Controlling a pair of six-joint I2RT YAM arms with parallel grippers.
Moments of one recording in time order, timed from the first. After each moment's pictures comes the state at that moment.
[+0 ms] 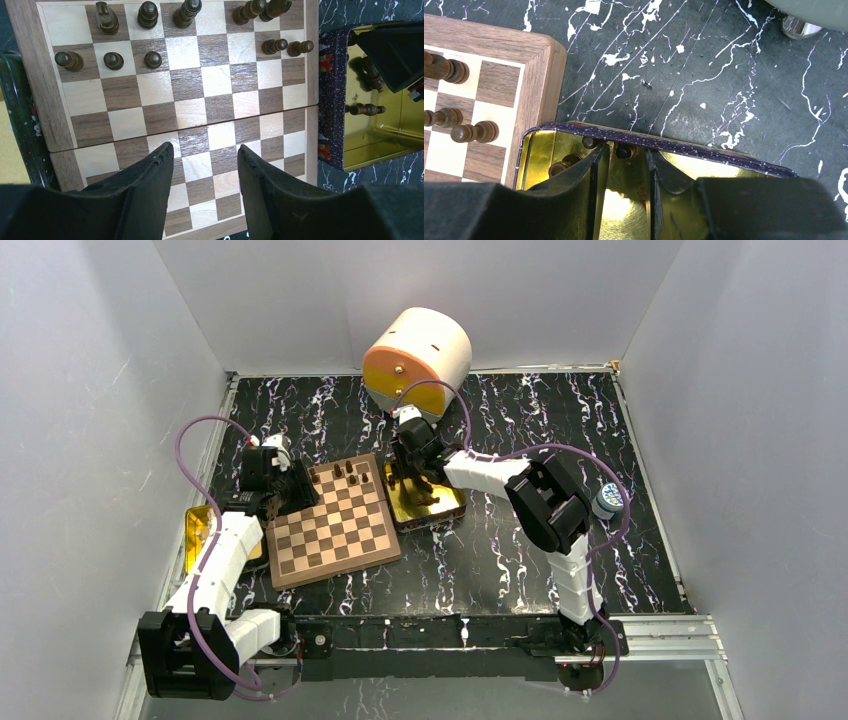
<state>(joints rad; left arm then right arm) -0.05 1.07 0.76 -0.54 0.09 -0.33 0.80 2.09 1.46 -0.07 0.17 0.26</state>
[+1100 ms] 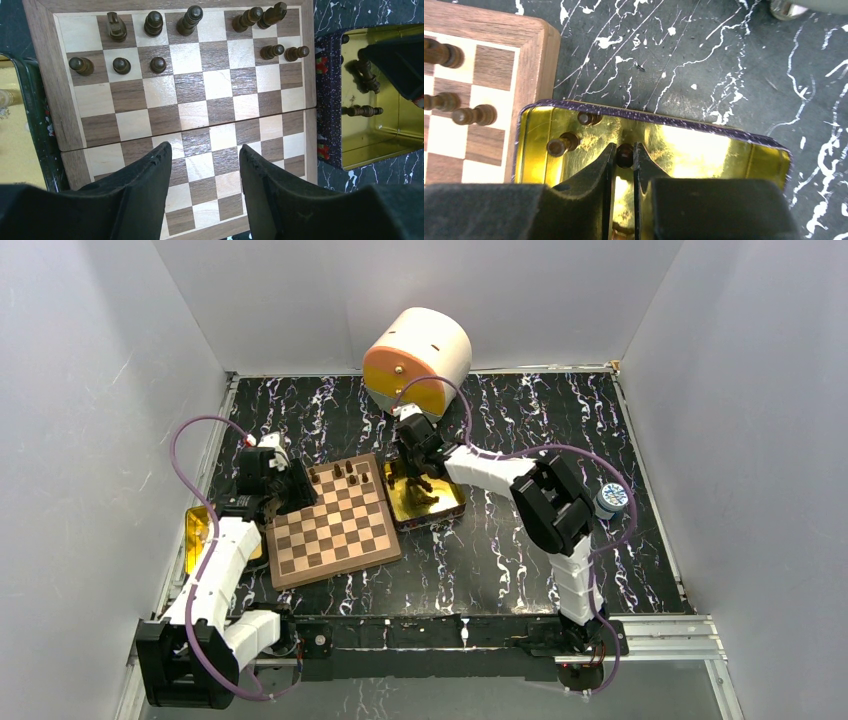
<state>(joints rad) -0.05 1.03 0.76 -0.54 0.07 -0.32 0.80 2.08 1.50 -0.20 0.17 0.27</state>
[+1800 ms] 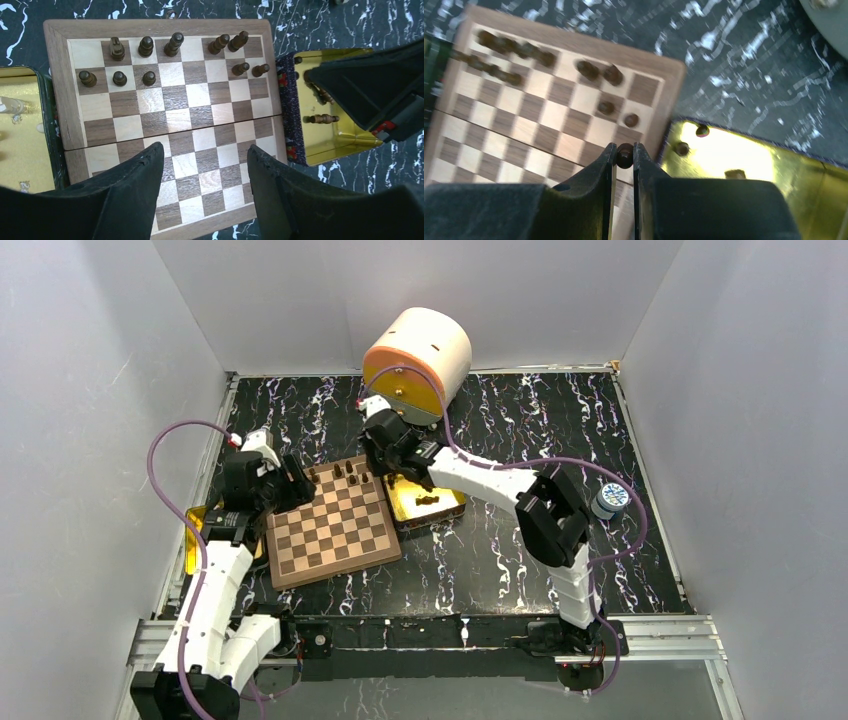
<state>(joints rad) -0.05 0.87 0.77 -0.56 0.07 -0.35 0.93 2.02 1.64 -0.29 0.14 0.32</state>
